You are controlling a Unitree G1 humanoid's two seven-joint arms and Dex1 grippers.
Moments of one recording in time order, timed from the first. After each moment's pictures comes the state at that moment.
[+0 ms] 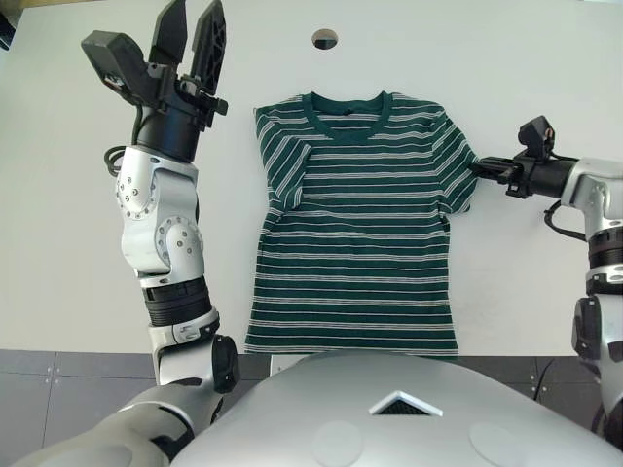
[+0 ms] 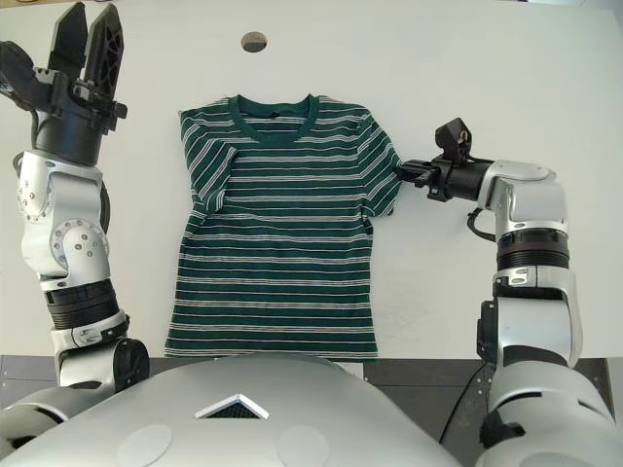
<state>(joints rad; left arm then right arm) -0.16 0.19 0.22 -0.18 -0.51 0.15 -0.41 -0.45 -0.61 0.04 0.62 0.20 0.51 1.04</state>
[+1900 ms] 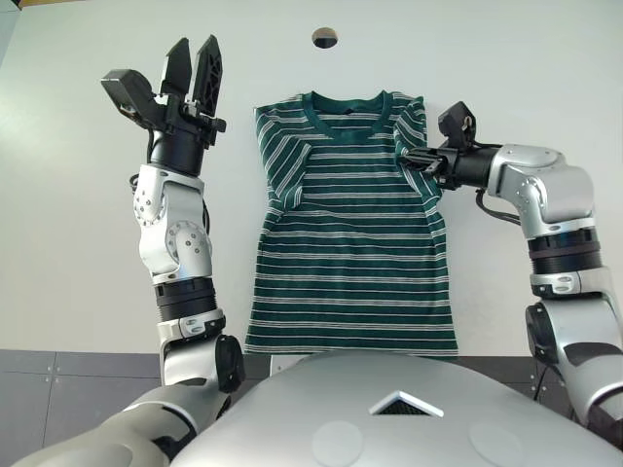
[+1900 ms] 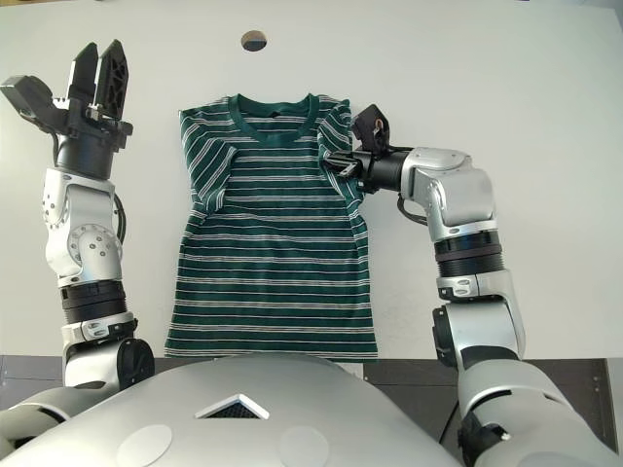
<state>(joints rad) -0.15 0.16 0.27 0.04 -0.56 0.05 -0.47 -0.42 -0.40 0.16 0.21 0.26 0.73 0.82</state>
